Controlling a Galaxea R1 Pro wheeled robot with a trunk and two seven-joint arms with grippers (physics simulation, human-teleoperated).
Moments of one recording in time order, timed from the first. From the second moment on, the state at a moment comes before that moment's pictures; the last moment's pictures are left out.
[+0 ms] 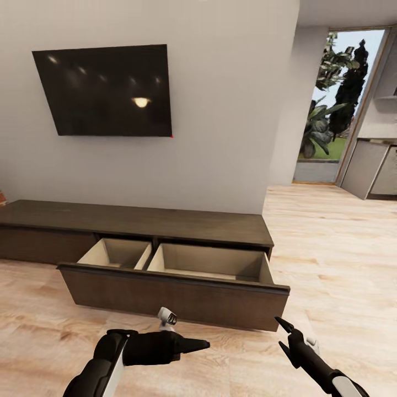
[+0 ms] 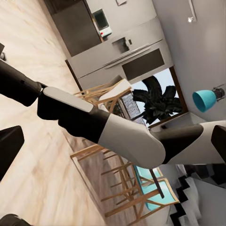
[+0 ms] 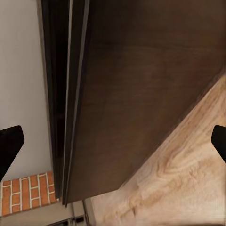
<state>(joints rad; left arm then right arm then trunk) -0.27 -0.08 -0.03 -1.21 0.11 0.98 -1.51 -0.35 -0.18 -0.26 -0.53 -1.09 0.50 0.54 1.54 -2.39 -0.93</state>
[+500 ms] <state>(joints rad) -0.27 -0.08 -0.04 -1.23 0.11 0.98 -1.51 -0.34 -0.18 -0.26 -0.45 -1.09 0.50 0.54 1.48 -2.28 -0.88</state>
